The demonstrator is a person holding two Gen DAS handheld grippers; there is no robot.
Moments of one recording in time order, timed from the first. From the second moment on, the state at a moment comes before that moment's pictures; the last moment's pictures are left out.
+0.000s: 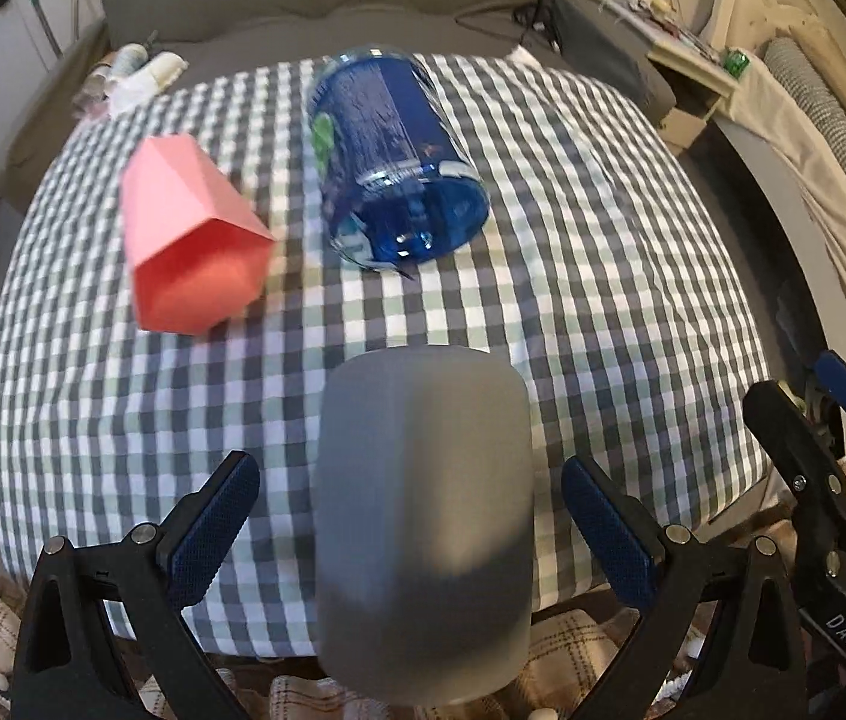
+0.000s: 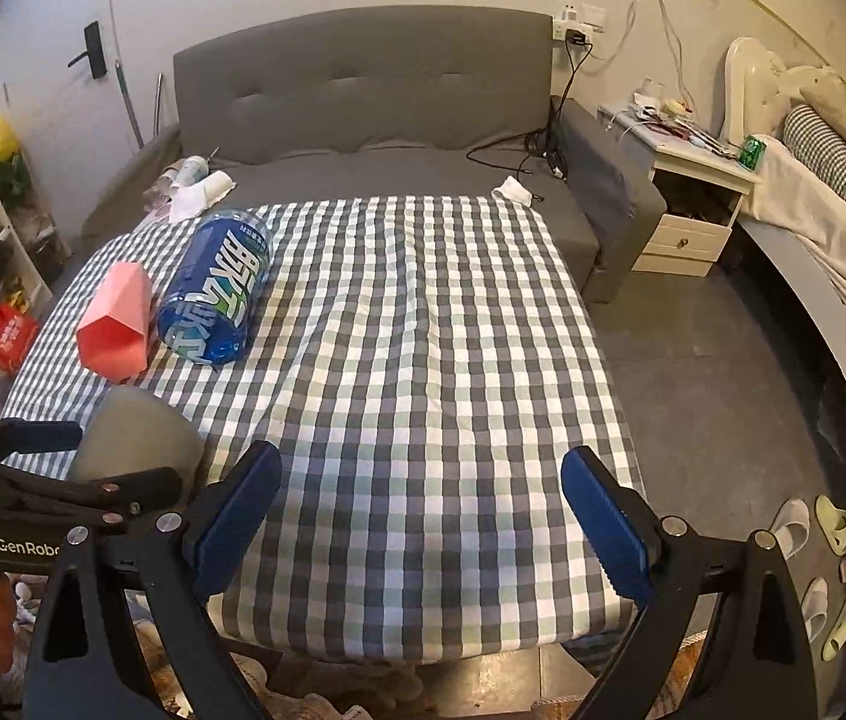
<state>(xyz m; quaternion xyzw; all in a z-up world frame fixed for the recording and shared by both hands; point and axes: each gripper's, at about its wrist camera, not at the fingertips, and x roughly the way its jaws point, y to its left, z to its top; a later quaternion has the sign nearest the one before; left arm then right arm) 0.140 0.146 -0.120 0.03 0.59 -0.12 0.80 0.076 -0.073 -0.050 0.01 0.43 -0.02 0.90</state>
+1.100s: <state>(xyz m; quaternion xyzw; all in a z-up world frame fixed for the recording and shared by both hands) 0.170 0.153 -0.103 0.02 0.57 -0.15 0.81 0.089 -0.073 -0.063 0.02 0.44 -0.02 0.90</state>
